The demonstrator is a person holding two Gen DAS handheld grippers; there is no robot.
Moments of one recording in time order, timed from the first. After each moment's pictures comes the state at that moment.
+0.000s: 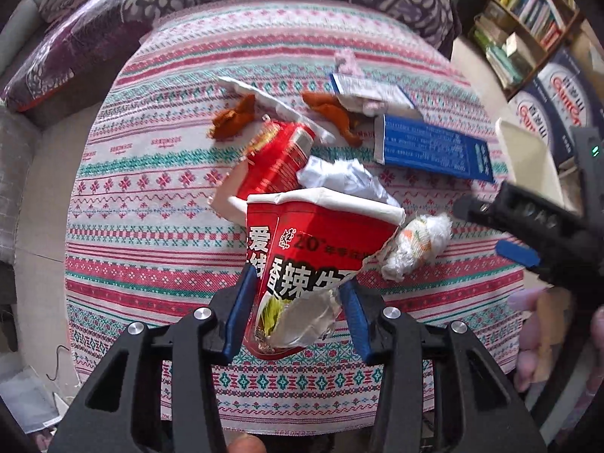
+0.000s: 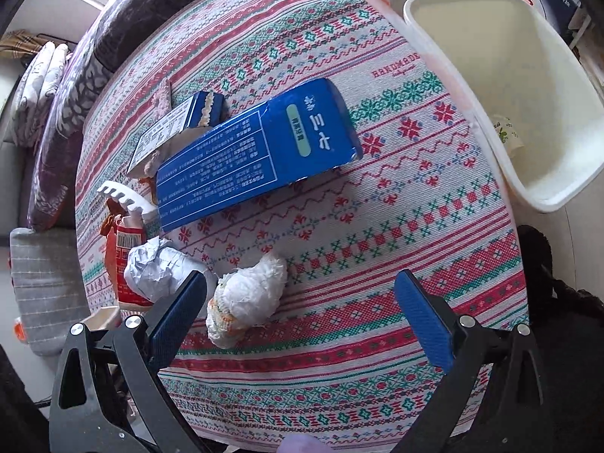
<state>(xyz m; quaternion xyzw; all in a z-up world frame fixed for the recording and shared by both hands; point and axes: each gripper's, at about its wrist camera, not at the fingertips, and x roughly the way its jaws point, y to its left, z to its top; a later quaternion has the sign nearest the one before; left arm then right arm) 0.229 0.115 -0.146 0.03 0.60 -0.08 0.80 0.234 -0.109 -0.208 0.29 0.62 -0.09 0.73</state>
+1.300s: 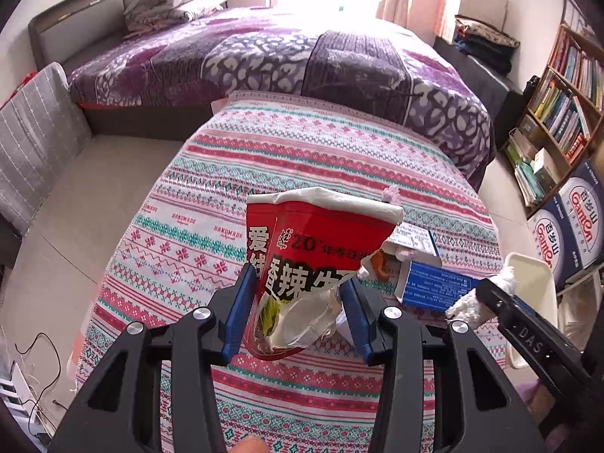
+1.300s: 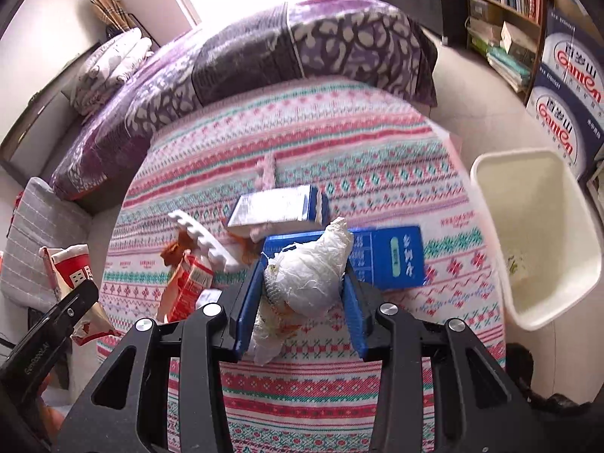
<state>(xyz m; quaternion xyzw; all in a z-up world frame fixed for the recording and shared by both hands) 0.249 0.133 -0.085 -0.04 0.46 0.02 0.89 0.255 -0.078 -0.122 0.16 0.47 -0.02 0.87</state>
